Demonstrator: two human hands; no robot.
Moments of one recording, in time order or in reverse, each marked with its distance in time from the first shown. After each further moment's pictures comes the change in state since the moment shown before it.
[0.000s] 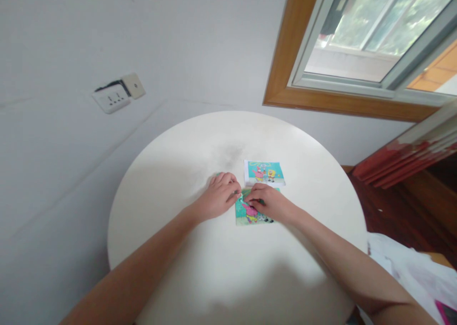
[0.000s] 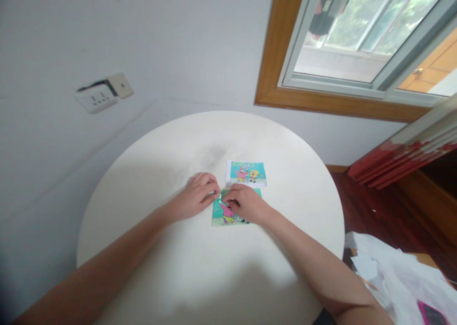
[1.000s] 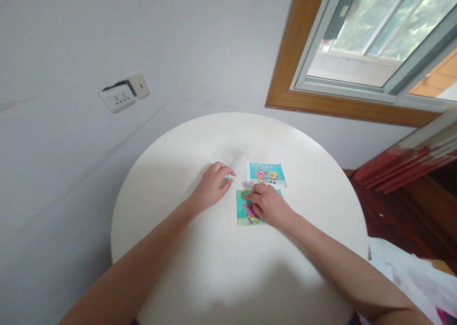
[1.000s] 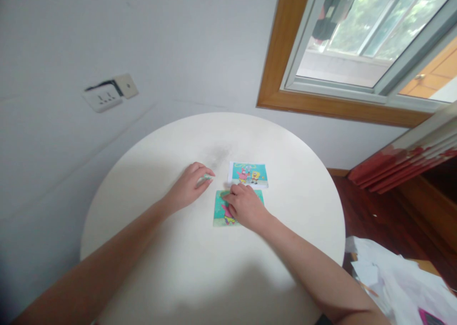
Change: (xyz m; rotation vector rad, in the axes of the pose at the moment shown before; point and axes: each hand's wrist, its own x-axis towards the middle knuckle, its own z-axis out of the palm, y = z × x) left_hand 0.006 -0.019 -0.012 -0.108 0.258 -0.107; right_hand -0.001 -0.015 0.006 -0.421 -0.055 0.078
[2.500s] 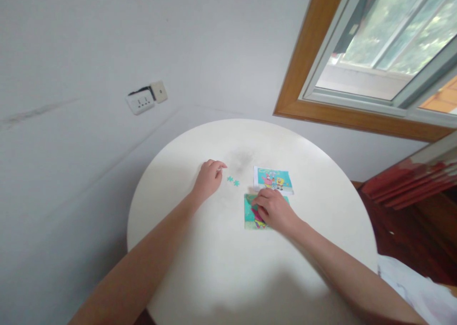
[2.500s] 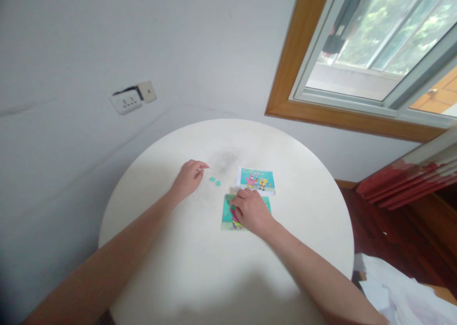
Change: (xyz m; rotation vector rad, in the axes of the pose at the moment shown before) left_hand 0.001 -0.062 0.006 0.087 0.177 -0.186; right_hand 0.004 -0.006 -0.004 0.074 0.044 0.022
